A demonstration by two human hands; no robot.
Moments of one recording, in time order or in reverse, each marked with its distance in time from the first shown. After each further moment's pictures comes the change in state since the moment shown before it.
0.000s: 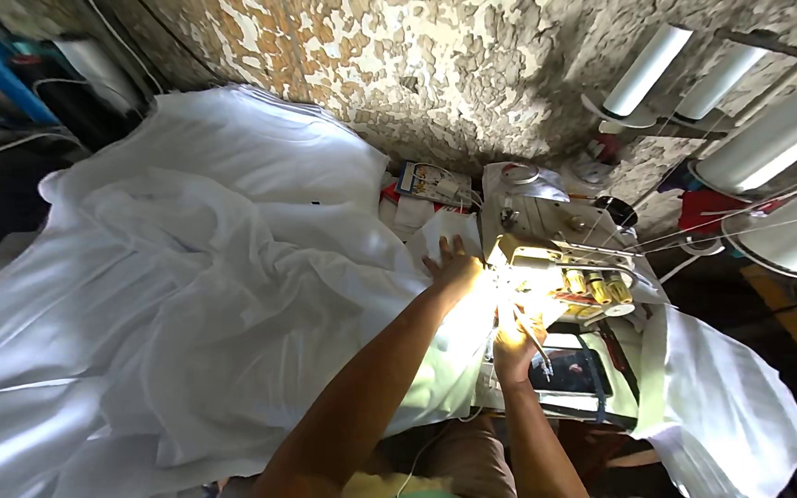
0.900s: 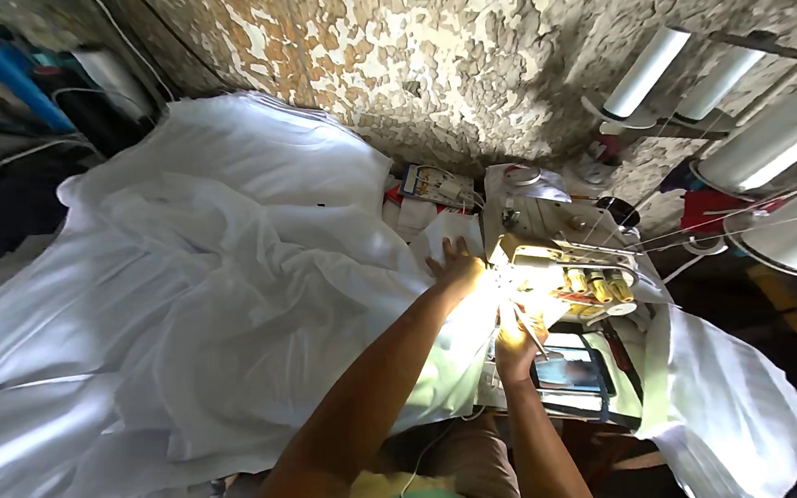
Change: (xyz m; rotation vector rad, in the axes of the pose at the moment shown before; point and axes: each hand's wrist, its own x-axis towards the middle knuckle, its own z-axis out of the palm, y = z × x) left_hand -0.004 0.003 -0.001 -0.006 -0.024 -0.006; right_hand -0.001 0.003 -0.002 -0.001 -0.014 -0.006
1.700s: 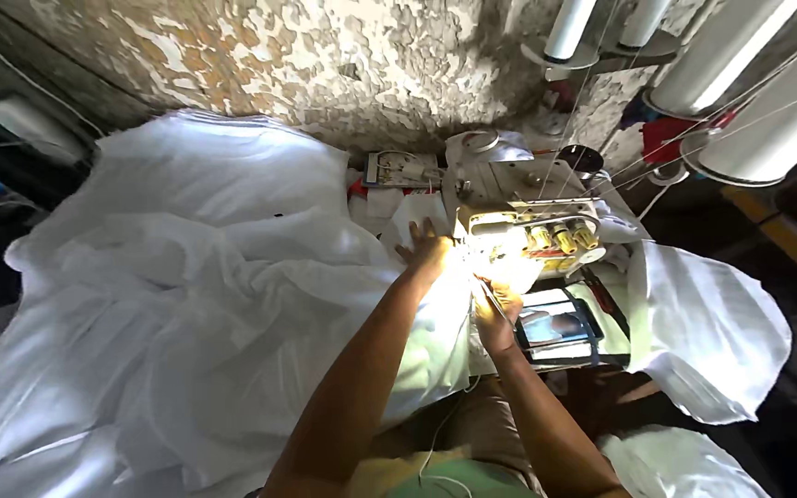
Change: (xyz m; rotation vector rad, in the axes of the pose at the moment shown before) left_hand 0.008 -0.002 0.006 0.081 0.051 -0.041; right_hand -0.009 0.004 -0.007 -0.138 -0.090 -0.103
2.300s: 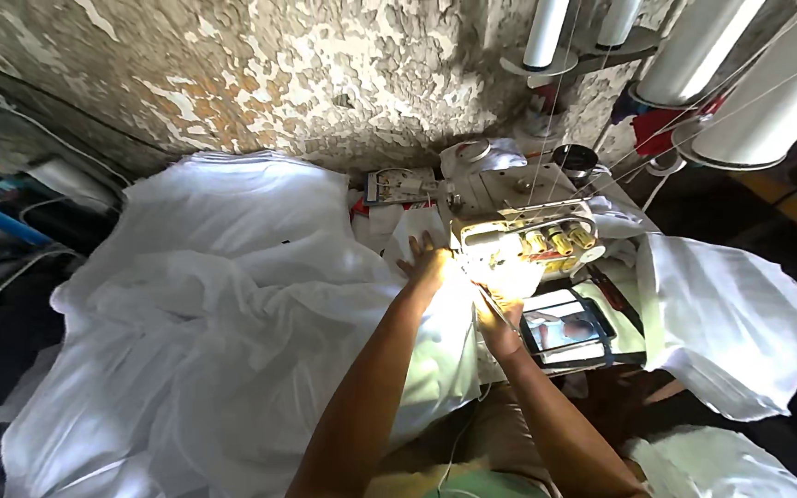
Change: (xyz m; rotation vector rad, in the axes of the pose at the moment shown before) left_hand -0.007 -0.001 -0.002 -0.132 0.017 0.009; right_hand 0.007 -0.004 -0.002 -0.070 -0.050 -0.034
